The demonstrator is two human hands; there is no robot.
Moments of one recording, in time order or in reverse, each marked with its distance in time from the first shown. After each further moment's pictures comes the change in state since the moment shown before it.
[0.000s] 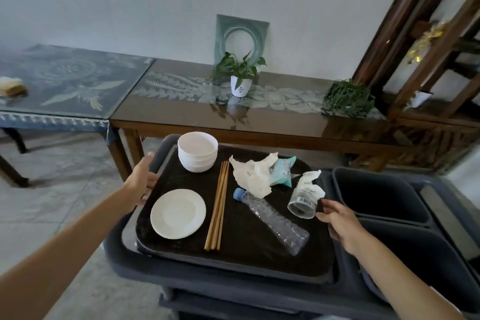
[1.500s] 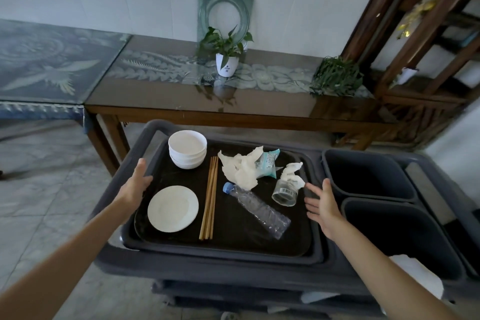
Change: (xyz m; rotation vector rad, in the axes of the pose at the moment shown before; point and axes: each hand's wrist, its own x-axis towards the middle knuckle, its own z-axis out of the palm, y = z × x) left_hand 0.048 -0.056 0.018 0.064 -0.070 -0.038; right_hand -0.006 0.001 0.028 0.162 0.014 0.111
